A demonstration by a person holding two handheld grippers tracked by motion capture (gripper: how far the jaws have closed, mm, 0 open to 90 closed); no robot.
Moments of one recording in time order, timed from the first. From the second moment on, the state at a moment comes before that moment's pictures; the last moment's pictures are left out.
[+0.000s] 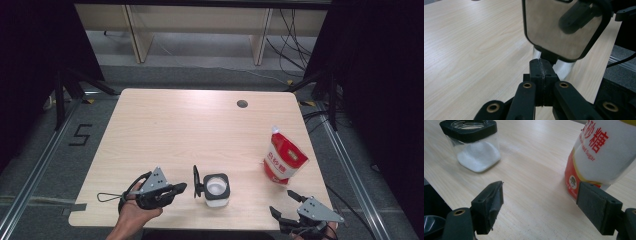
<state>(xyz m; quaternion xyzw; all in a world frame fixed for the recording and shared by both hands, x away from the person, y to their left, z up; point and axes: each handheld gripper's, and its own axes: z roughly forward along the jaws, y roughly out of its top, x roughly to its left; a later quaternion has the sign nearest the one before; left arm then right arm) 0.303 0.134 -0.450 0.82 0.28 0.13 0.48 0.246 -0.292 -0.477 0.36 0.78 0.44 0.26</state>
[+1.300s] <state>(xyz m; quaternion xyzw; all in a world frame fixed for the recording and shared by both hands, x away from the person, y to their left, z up) 0.315 0.099 -0.418 0.83 0.24 0.14 0.49 0.245 -0.290 -0.478 0.37 0.78 0.44 0.25</state>
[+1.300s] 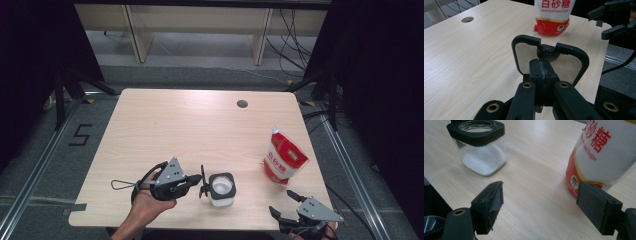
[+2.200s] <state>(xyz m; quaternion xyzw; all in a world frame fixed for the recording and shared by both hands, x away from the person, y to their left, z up) 0.316 0.090 -0.417 0.83 0.23 0.15 0.48 0.260 -0.265 -0.472 0.30 0.80 0.46 0.24</state>
